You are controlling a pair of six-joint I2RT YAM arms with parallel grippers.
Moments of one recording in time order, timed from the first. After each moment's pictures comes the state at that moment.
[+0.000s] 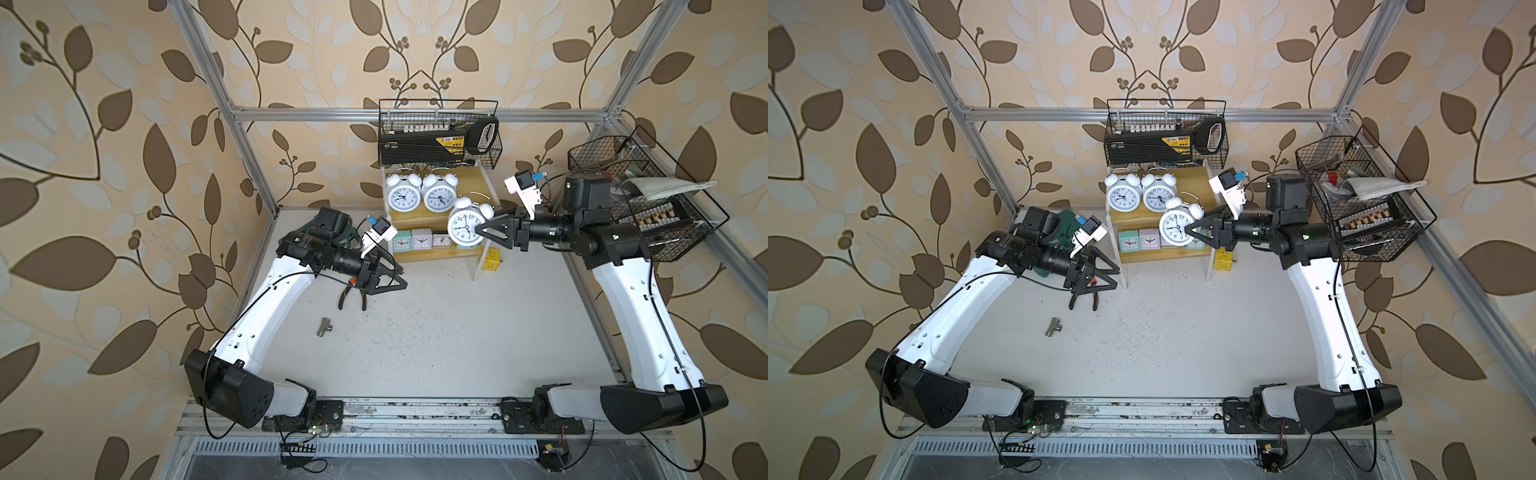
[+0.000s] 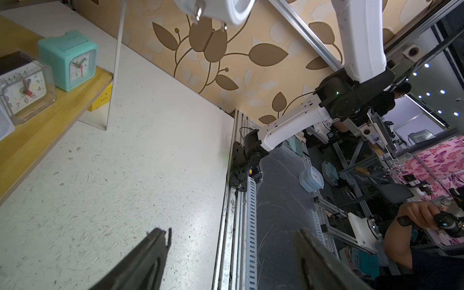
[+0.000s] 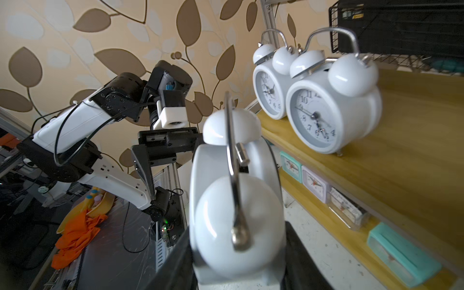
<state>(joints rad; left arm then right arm) -0.39 1.37 1.45 -1.06 1.18 0.34 0.06 1.38 1.74 -0.89 -1.01 -0.09</state>
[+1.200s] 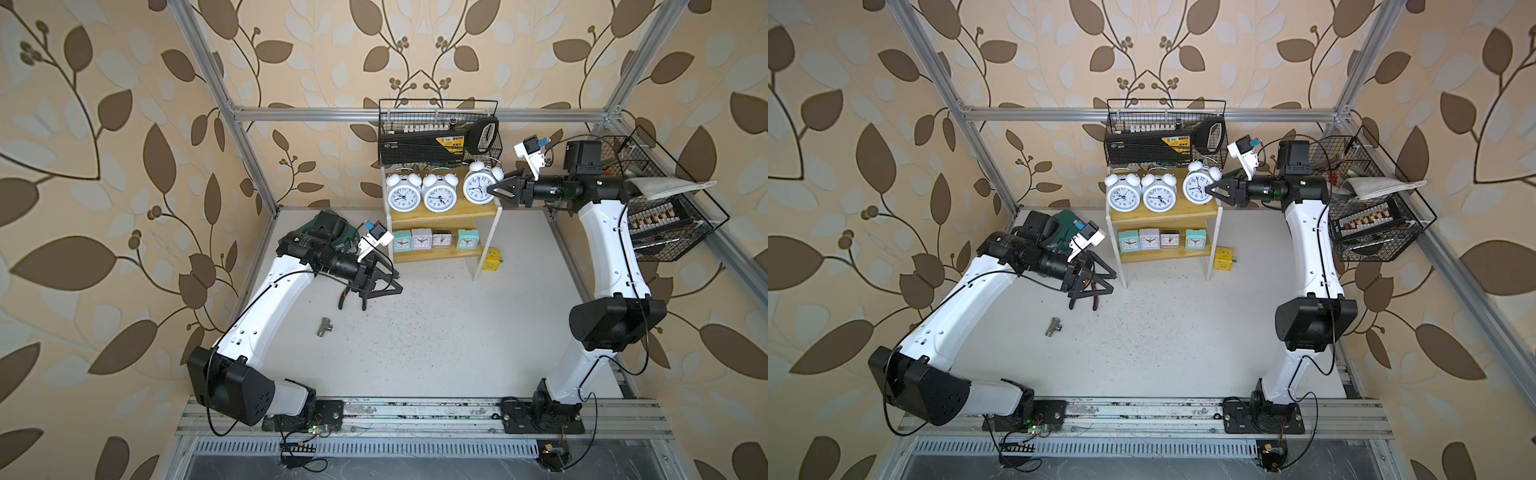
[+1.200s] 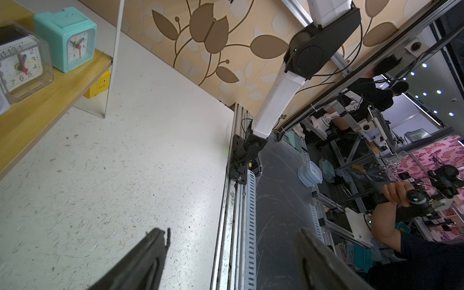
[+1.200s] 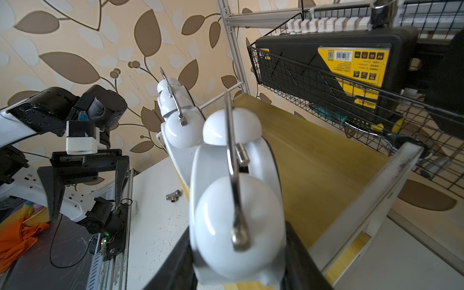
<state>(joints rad) -0.36 1.38 1.42 -1.12 1.19 0.42 -0.08 1.85 2.18 -0.97 -1.09 -0.31</state>
